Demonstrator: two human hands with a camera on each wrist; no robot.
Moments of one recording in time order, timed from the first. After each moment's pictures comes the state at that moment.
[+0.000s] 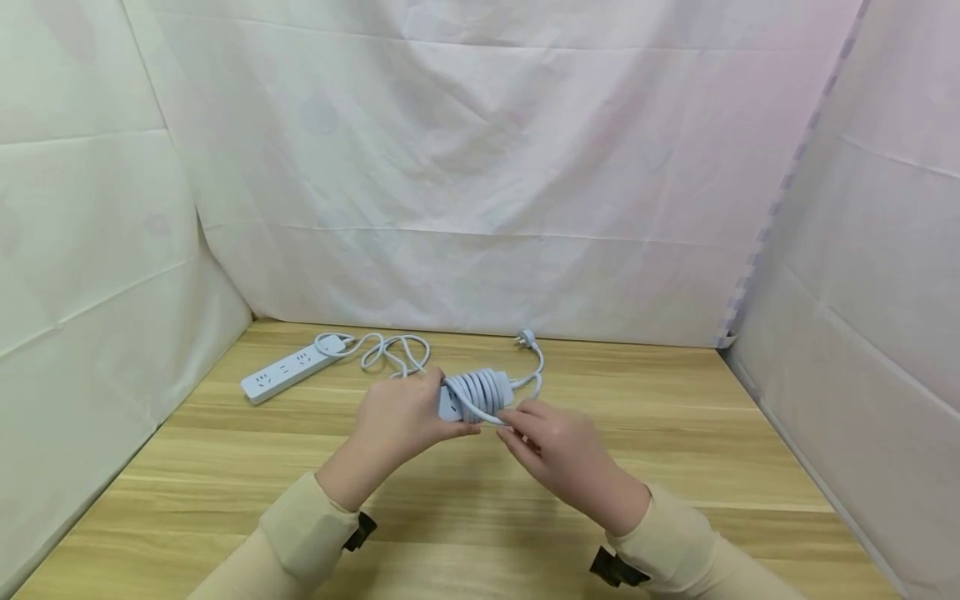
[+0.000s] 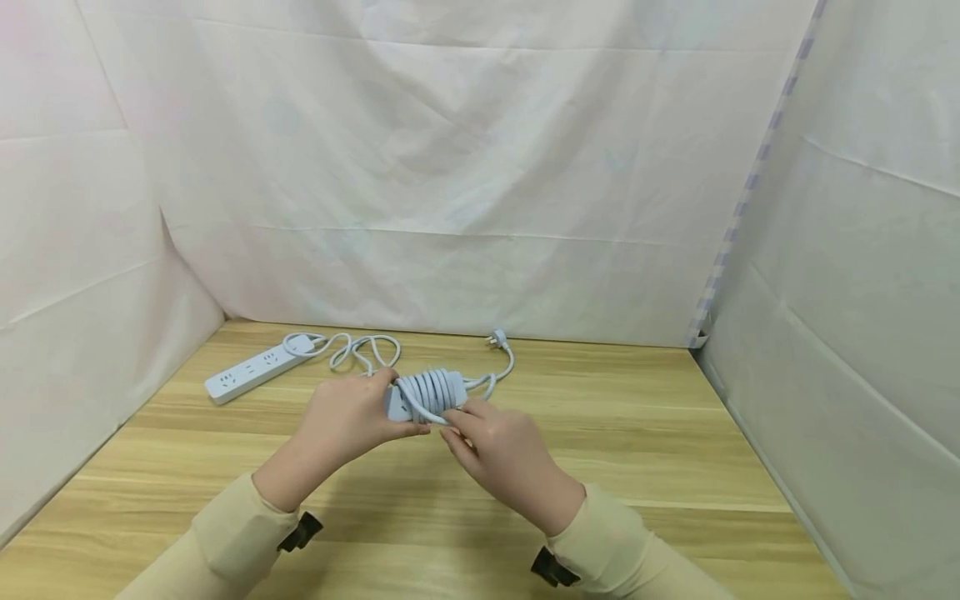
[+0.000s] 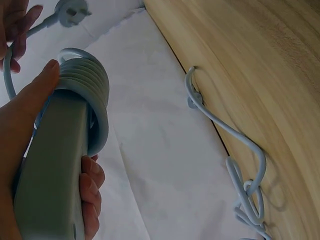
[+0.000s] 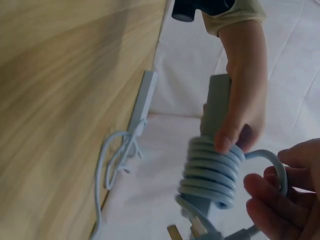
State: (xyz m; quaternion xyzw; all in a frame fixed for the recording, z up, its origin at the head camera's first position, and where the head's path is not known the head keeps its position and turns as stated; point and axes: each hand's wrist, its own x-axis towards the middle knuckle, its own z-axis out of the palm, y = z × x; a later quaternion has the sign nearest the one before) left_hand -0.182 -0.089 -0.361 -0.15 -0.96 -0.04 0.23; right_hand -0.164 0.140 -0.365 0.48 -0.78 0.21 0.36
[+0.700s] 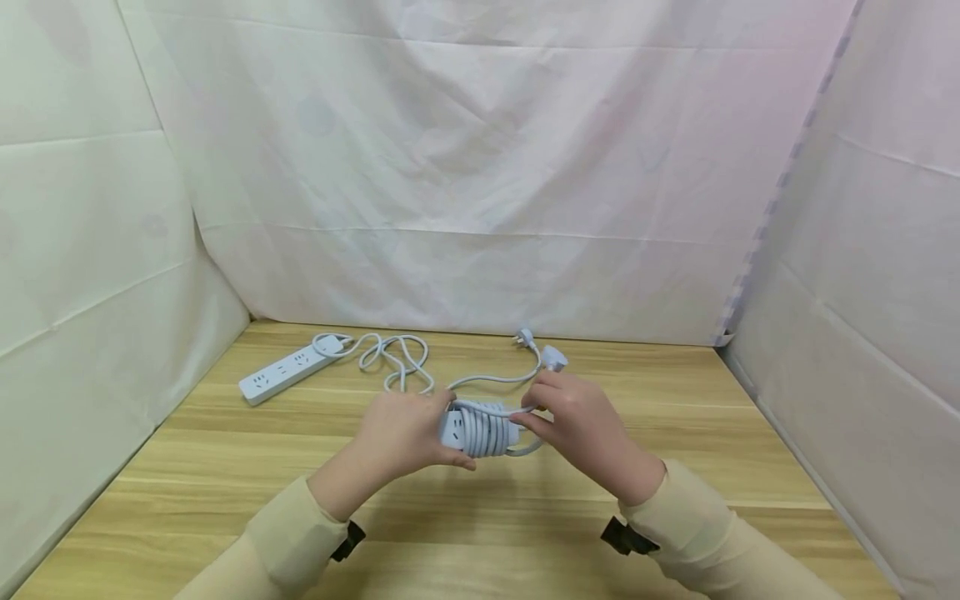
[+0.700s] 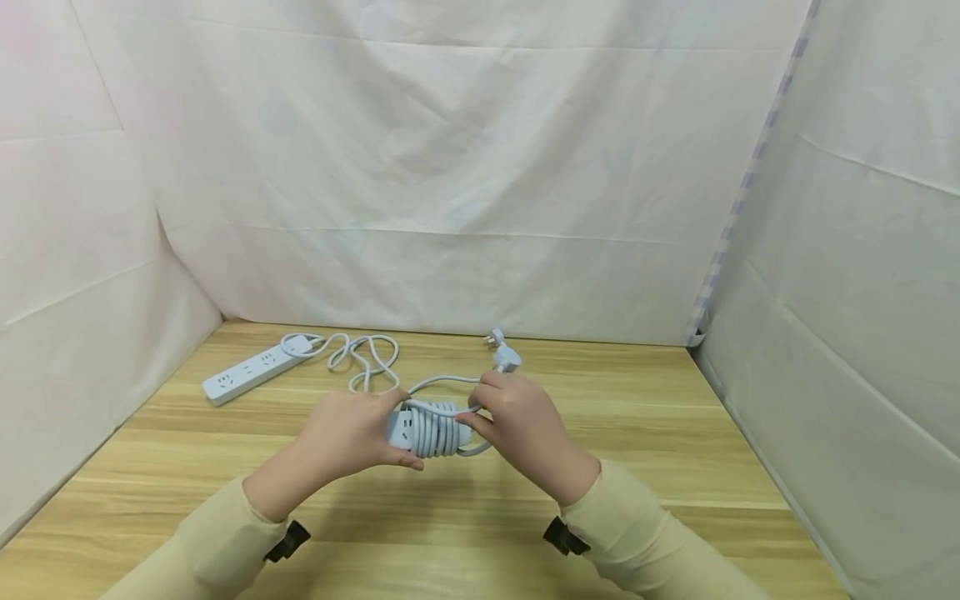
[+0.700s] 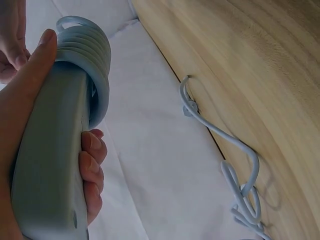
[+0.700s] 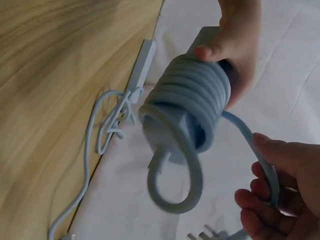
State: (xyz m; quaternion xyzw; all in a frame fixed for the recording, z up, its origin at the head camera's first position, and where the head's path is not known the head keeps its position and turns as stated) left_hand -0.175 -0.088 -0.366 -0.22 -0.96 0.01 0.17; right_hand -0.182 0.159 -0.348 0.45 -0.80 0.17 0.36
